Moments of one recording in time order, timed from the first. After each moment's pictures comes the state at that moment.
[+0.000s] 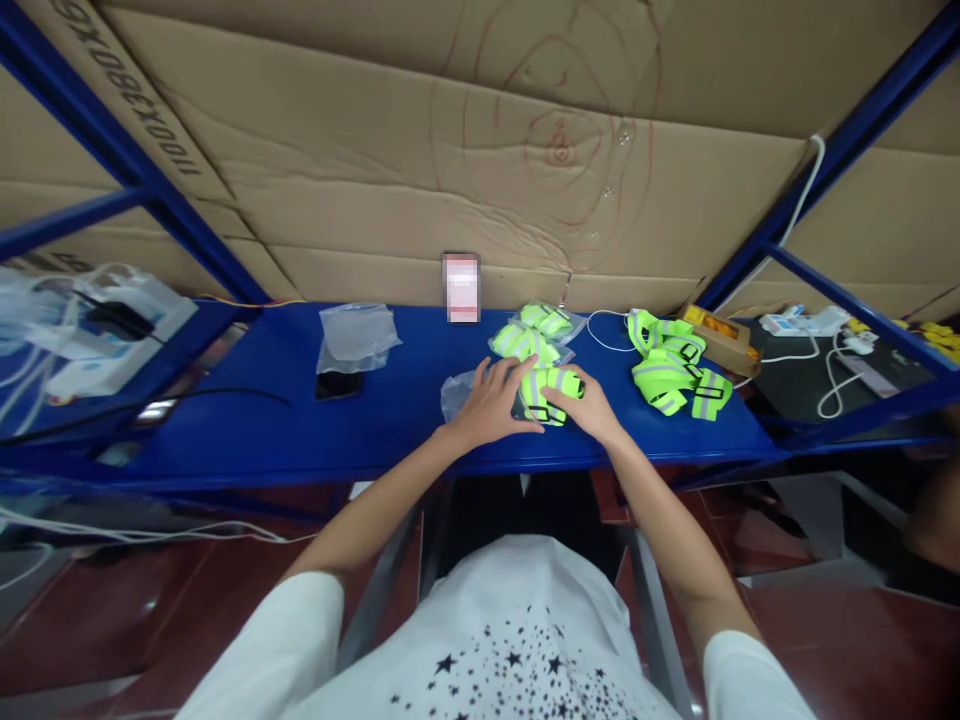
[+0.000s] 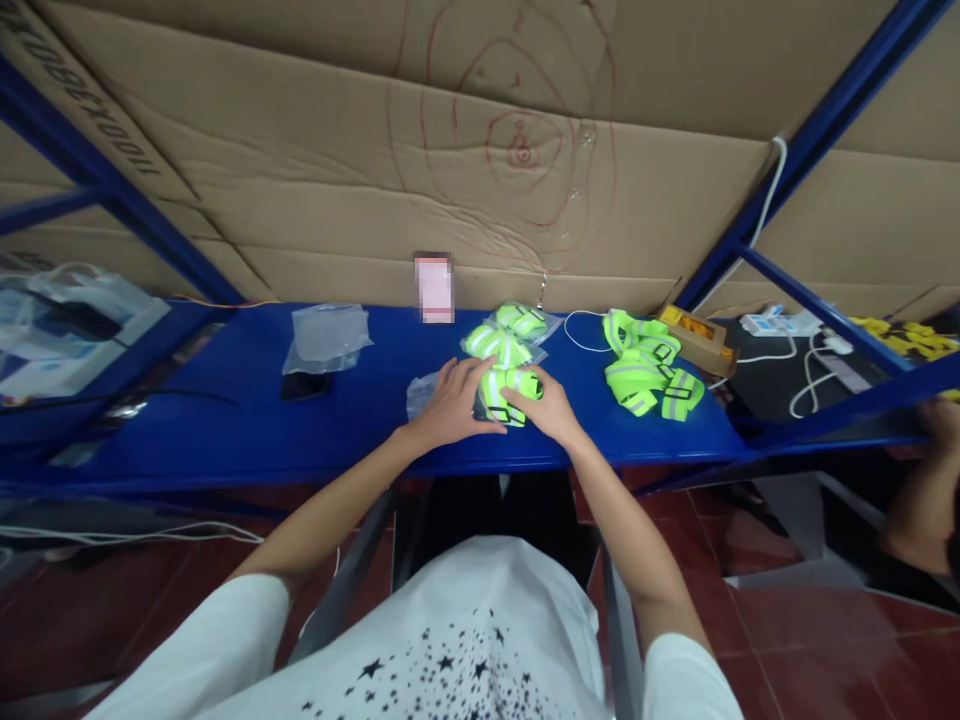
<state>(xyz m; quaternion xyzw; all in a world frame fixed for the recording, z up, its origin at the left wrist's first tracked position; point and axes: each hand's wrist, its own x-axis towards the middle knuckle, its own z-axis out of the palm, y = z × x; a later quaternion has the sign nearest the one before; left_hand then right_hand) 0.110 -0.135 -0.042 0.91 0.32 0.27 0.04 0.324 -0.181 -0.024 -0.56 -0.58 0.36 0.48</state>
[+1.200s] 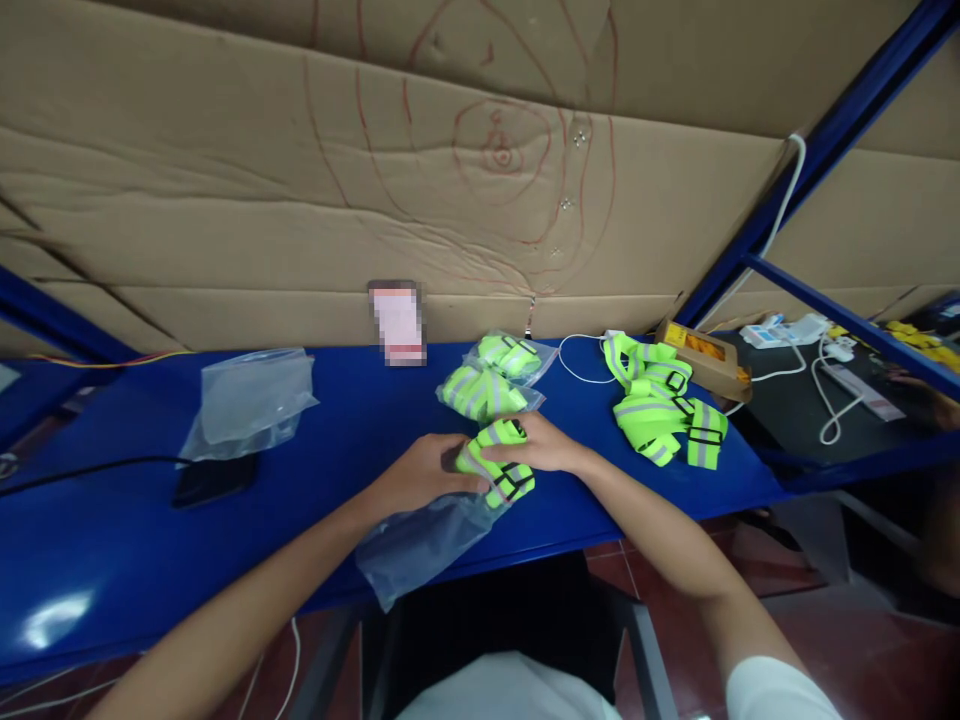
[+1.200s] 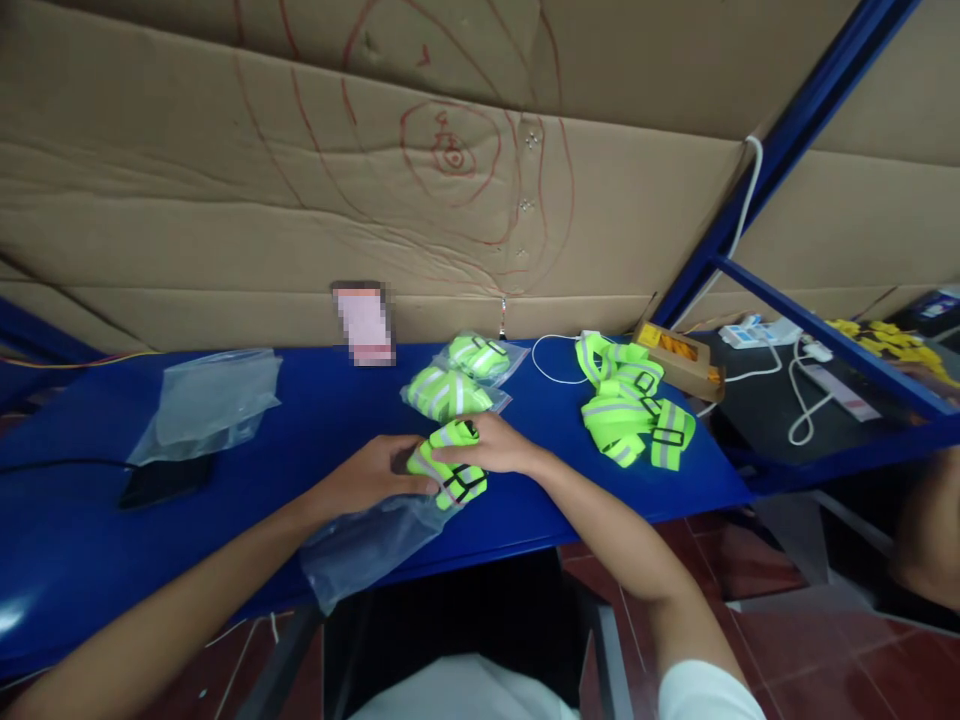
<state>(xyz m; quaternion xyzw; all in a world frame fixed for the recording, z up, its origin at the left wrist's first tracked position) 0.104 -0.086 -0.035 0.70 0.39 0.17 0.57 0.335 -0.106 -0.027 -0.43 -0.69 0.48 0.32</state>
